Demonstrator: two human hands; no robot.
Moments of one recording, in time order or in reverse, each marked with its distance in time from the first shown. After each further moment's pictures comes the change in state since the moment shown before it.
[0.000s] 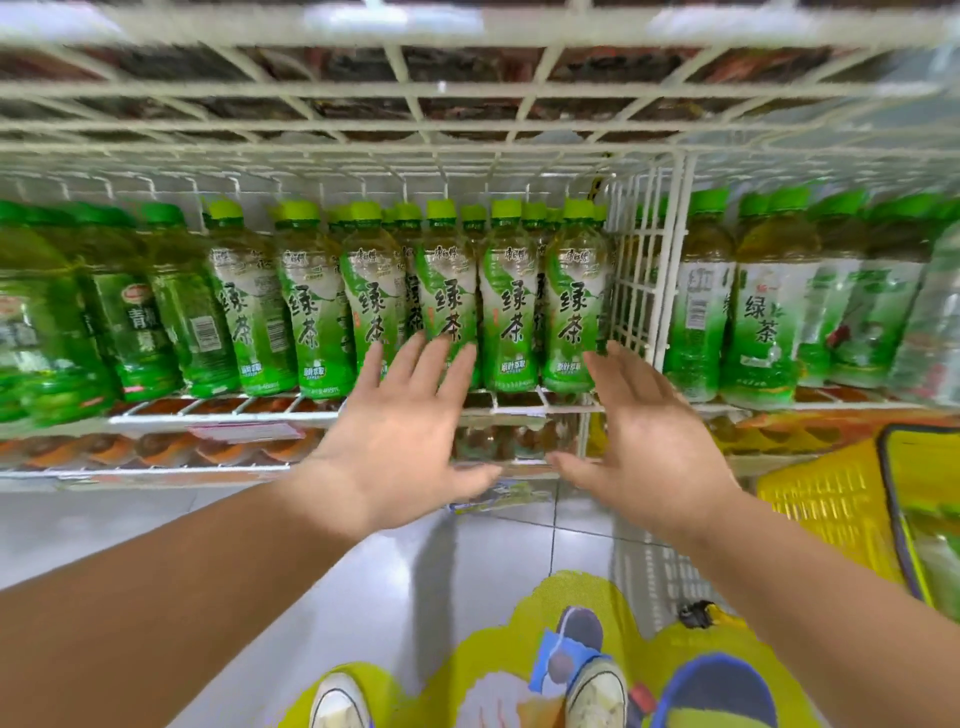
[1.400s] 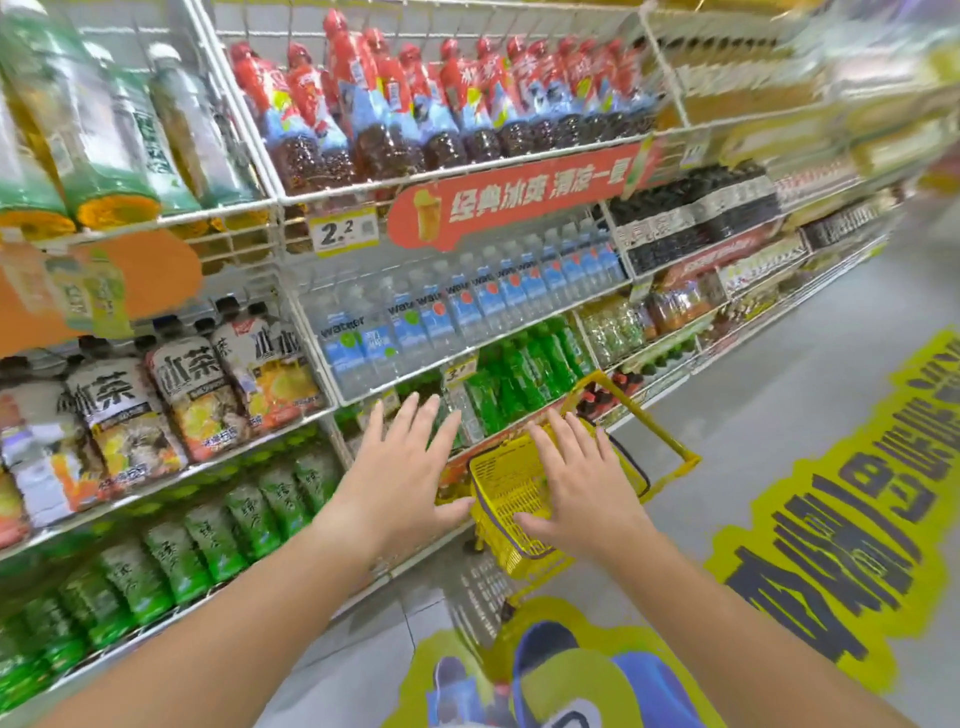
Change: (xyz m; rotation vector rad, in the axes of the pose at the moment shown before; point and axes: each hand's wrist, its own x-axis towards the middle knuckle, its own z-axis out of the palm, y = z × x) left_hand -0.203 0.272 -0.372 0.186 0.330 0.576; right_hand -0.433 0.052 -0.309 -0.222 0.311 0.414
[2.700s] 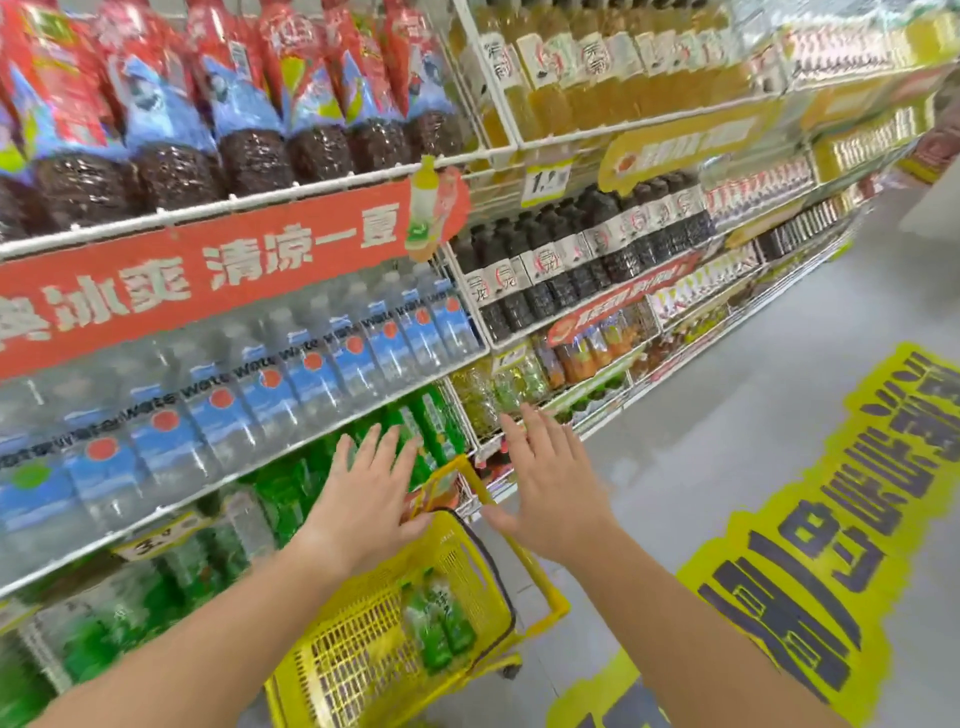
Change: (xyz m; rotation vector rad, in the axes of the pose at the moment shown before) left_hand 0.469 0.176 0.071 -0.020 -0.150 -0.048; right_hand 0.235 0.434 0.044 0.010 -0.041 0.030
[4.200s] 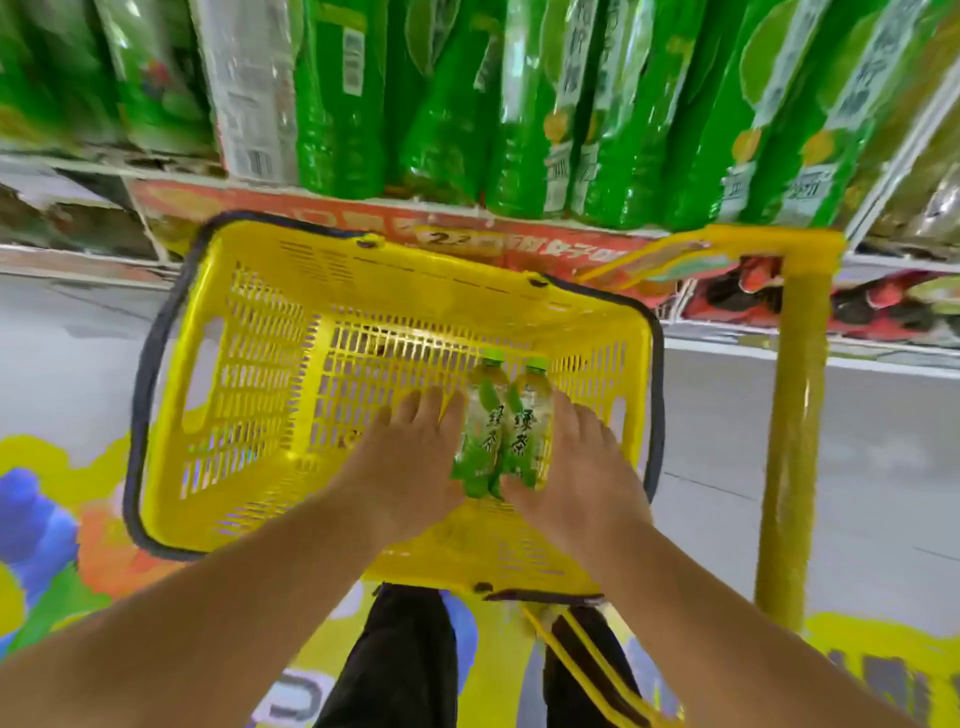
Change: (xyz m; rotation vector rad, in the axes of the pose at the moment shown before) left_hand 0.016 0.098 0.434 -0.500 -0.672 -0.534; right_hand 0.080 -0.047 0.465 0.234 -0.734 -0.300
